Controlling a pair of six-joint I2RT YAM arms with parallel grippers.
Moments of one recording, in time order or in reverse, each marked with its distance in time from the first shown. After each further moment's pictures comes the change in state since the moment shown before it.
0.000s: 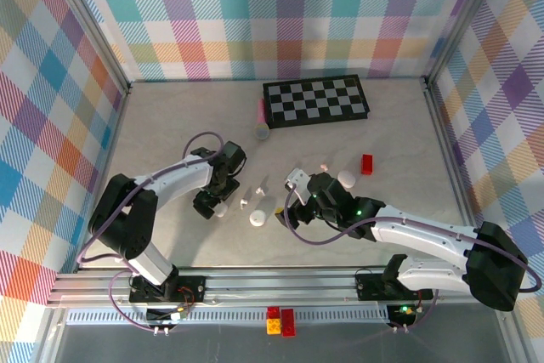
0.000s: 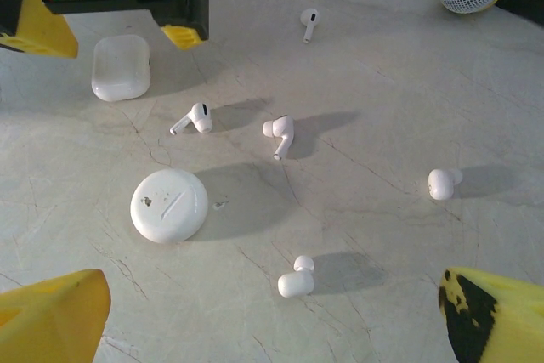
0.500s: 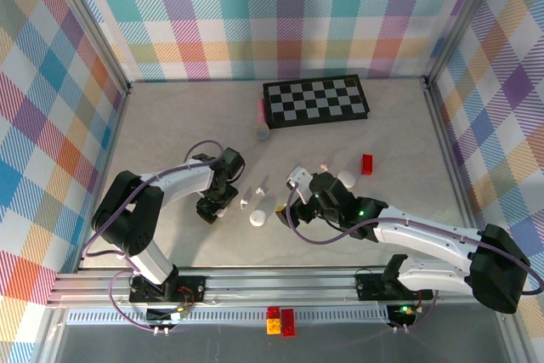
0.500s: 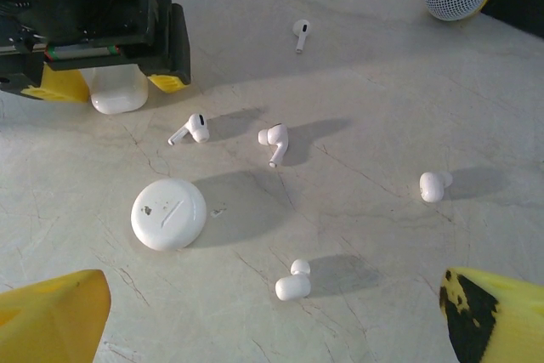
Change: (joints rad) left arm 0.011 0.026 -0.074 0.082 0.056 -0.023; right arm 0.000 -0.024 0.000 -0.004 0.012 0.023
